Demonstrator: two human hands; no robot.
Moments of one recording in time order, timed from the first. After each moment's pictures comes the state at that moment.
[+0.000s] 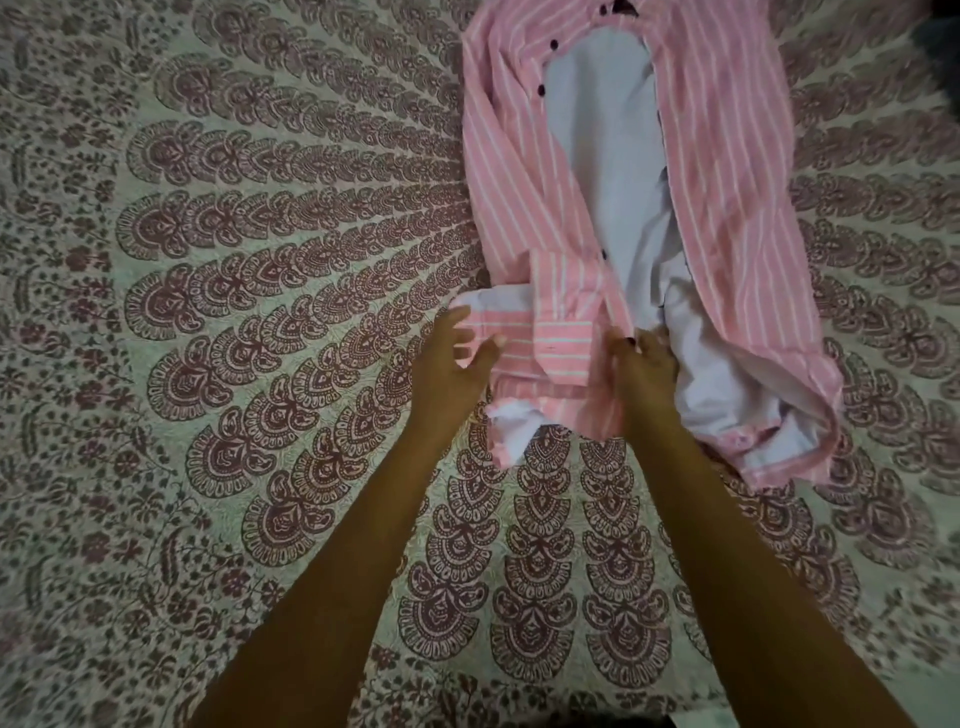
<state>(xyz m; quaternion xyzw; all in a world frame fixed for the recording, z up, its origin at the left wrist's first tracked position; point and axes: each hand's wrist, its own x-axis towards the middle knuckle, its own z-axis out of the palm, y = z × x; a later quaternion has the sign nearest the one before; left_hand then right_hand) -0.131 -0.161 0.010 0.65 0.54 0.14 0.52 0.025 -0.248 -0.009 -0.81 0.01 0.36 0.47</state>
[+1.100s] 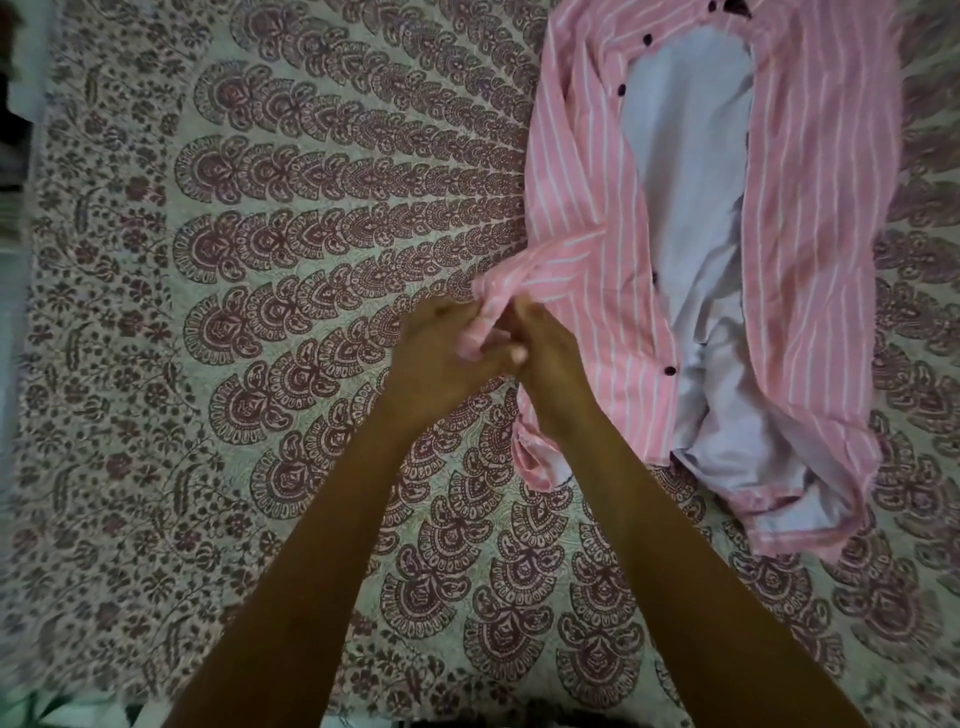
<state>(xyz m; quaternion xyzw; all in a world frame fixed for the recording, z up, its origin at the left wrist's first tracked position) -0.143 -0.132 0.048 0.70 0.55 0.05 0.45 -0.030 -0.178 0.015 -0.57 -0.09 0.61 0.54</state>
